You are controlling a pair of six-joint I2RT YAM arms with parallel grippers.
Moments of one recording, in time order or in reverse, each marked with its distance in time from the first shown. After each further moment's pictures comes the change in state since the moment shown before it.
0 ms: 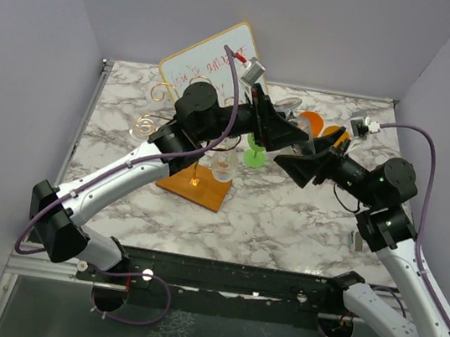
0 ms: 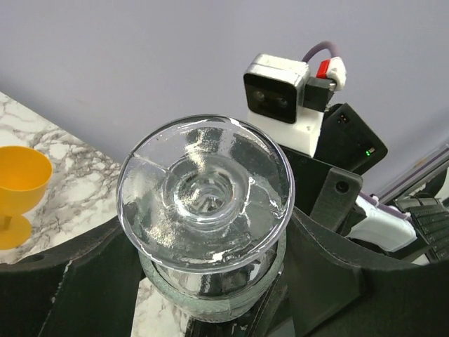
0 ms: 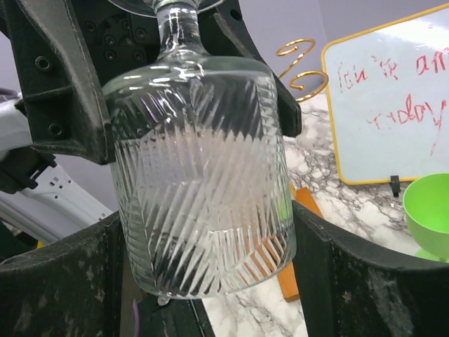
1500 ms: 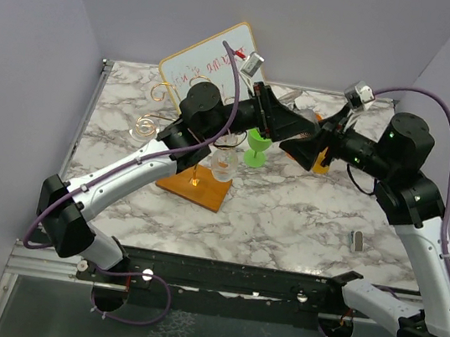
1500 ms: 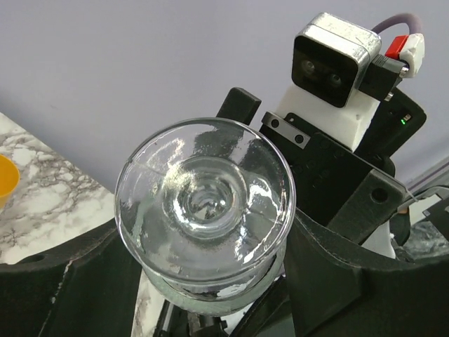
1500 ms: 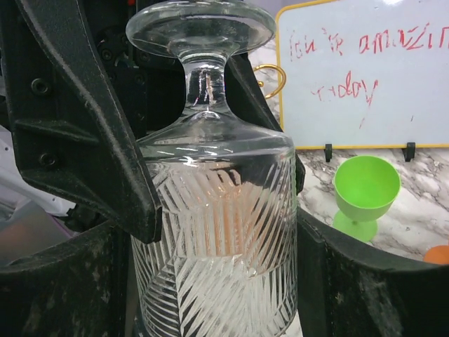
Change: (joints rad) left arm 0.005 0.045 0.001 0.119 -0.048 -0.188; right arm 0.002 0.198 0.478 -0.584 0.045 -0.333
